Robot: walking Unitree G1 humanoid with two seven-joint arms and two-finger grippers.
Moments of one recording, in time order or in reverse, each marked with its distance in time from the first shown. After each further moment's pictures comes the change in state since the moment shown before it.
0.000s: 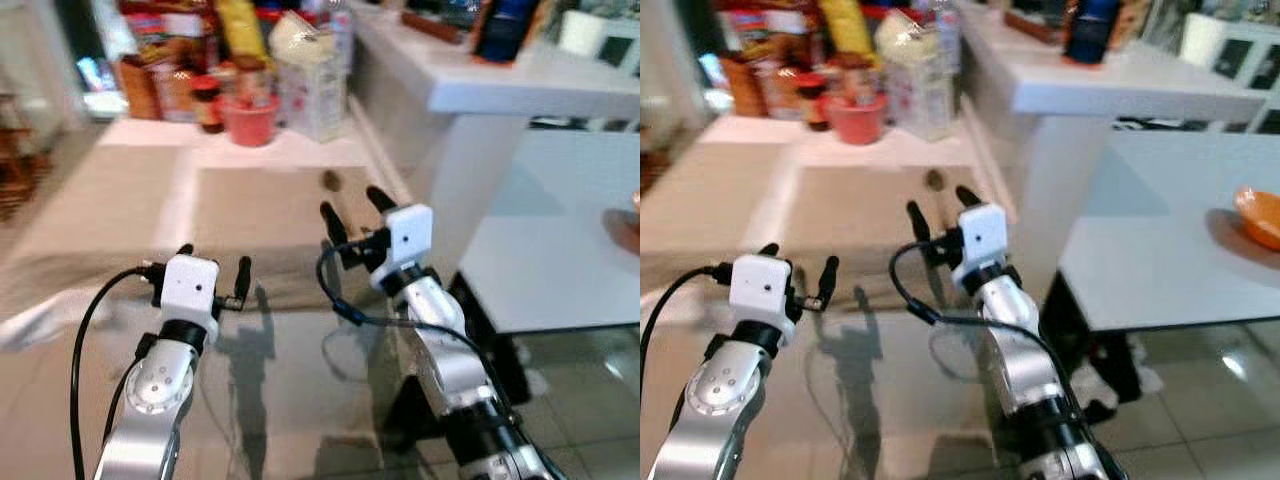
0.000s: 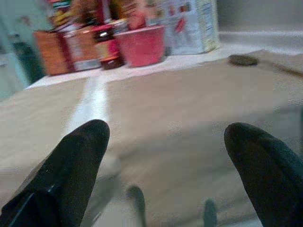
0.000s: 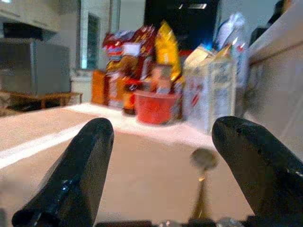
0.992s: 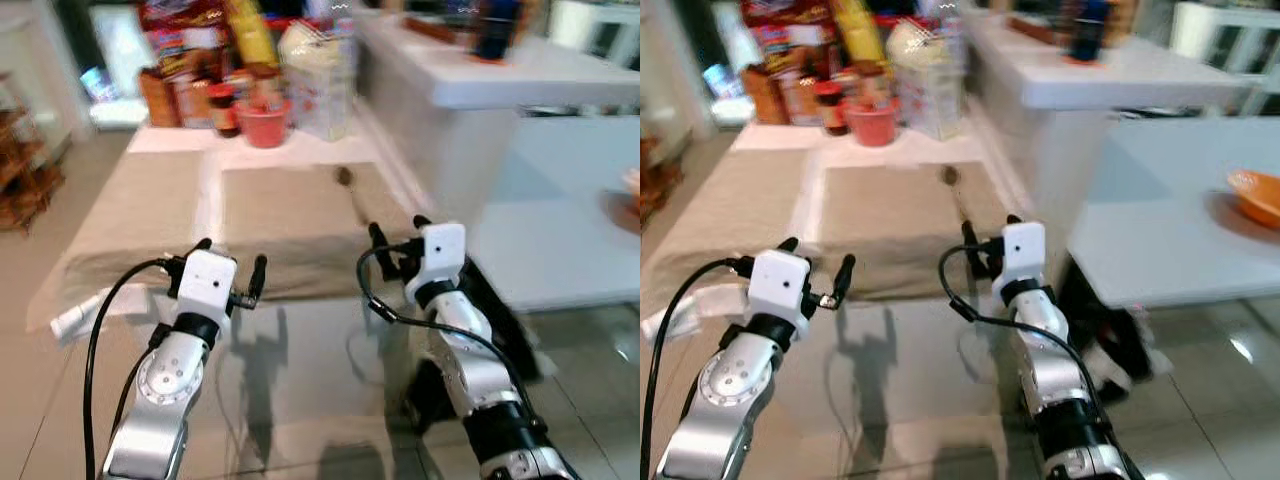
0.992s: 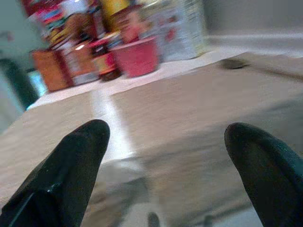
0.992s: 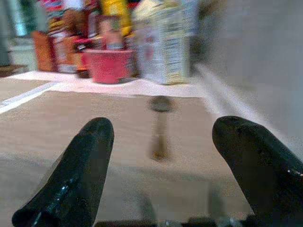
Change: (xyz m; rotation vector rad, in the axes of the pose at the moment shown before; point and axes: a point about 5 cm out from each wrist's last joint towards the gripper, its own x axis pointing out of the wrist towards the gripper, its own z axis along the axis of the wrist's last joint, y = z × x) left arm 0.008 -0.006 0.007 0.045 -0.033 -0.064; right arm -0.010 -0.035 -0.027 -0.005 0.155 -0.180
